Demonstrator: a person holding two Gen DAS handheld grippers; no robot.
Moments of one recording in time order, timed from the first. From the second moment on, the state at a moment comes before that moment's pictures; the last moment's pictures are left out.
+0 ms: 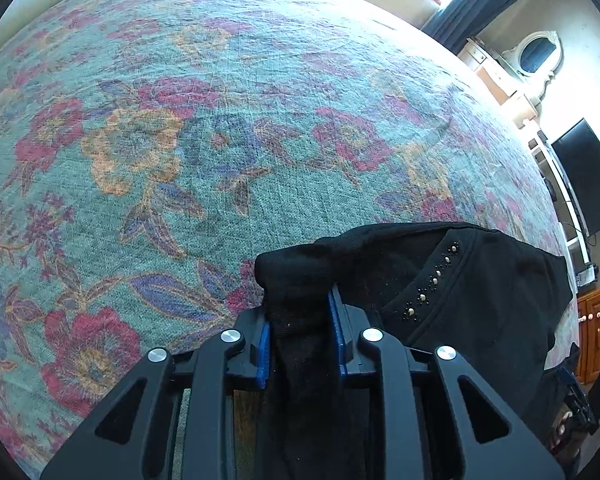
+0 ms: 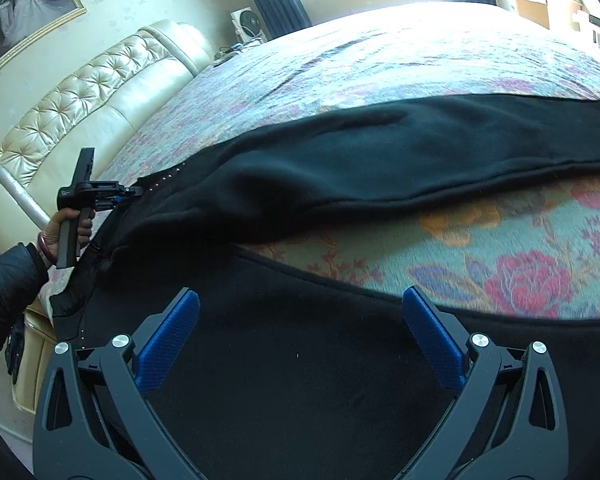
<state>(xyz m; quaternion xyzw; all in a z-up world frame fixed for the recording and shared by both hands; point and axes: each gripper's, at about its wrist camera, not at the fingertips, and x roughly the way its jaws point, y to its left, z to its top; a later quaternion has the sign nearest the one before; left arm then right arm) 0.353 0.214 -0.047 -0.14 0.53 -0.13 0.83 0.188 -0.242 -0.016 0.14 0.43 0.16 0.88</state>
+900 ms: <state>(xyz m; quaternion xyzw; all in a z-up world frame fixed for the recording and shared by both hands) 0.350 0.213 -0.046 -0.17 0.52 -0.13 0.83 0.411 -0.216 -0.013 -0.21 0.47 0.25 0.82</state>
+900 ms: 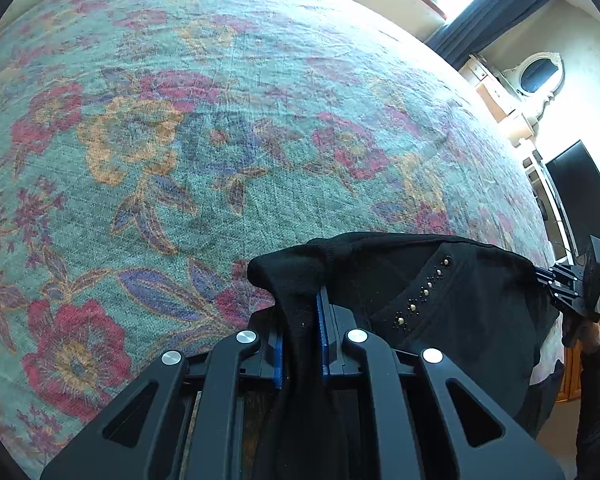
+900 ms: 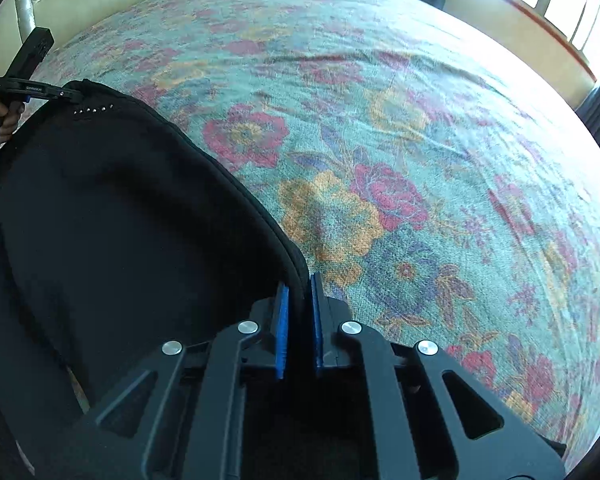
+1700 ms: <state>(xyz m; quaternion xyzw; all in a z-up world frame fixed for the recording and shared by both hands) 0.078 0.263 -0.038 -0.33 0.44 -0.09 0.83 0.115 -0.235 -0.011 -0.05 0.45 0.23 0.86</state>
